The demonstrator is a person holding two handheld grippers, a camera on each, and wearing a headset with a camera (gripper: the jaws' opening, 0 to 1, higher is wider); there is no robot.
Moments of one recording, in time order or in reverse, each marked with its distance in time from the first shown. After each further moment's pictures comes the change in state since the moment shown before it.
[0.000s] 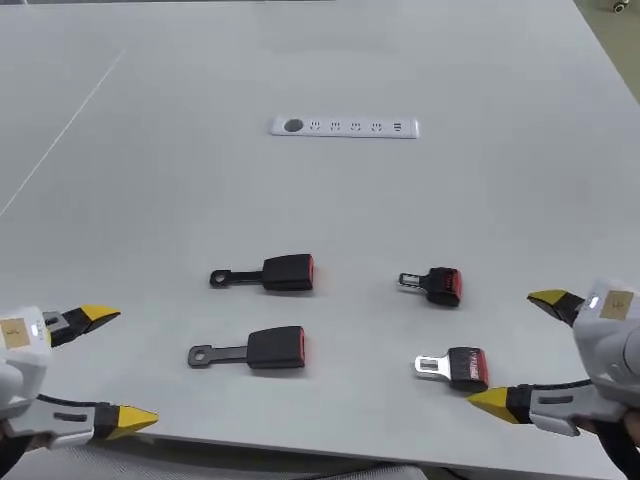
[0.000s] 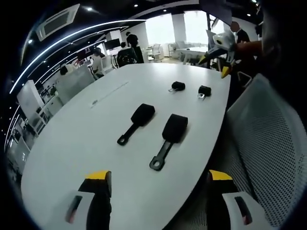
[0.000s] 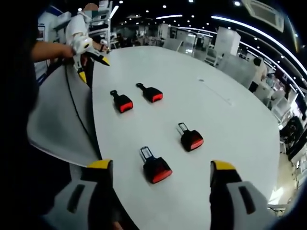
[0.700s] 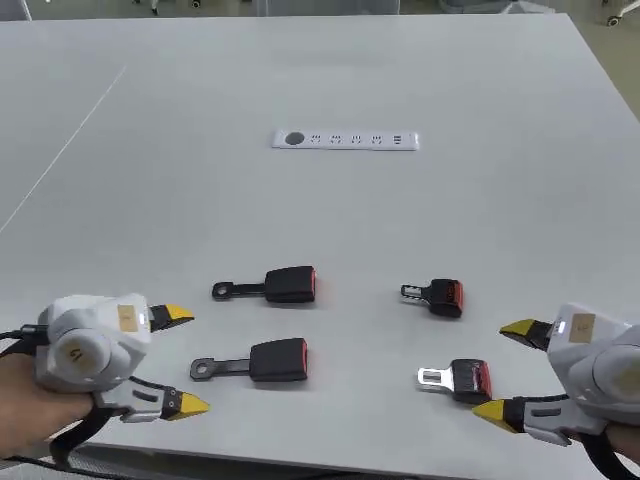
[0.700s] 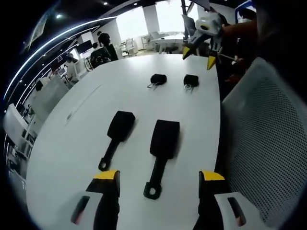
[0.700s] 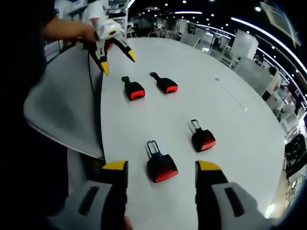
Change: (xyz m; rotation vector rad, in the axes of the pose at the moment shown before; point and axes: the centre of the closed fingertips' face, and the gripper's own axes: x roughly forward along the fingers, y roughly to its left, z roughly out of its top) left arm 0.071 -0.020 0.029 0.185 0.076 -0.146; right arm 0.021 0.012 -0.012 -0.141 0.061 0.081
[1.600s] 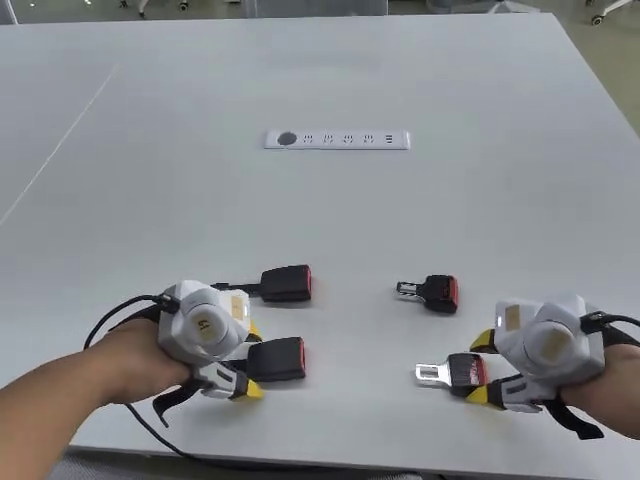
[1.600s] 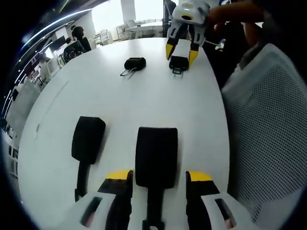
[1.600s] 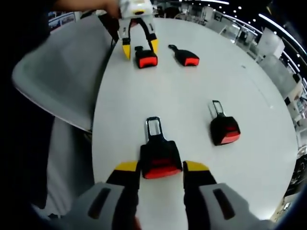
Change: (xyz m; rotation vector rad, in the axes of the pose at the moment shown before) left arm 0.078 -0.012 0.006 0.102 0.116 -0.193; right arm 0.053 -0.003 -0.044 -0.131 0.170 0.174
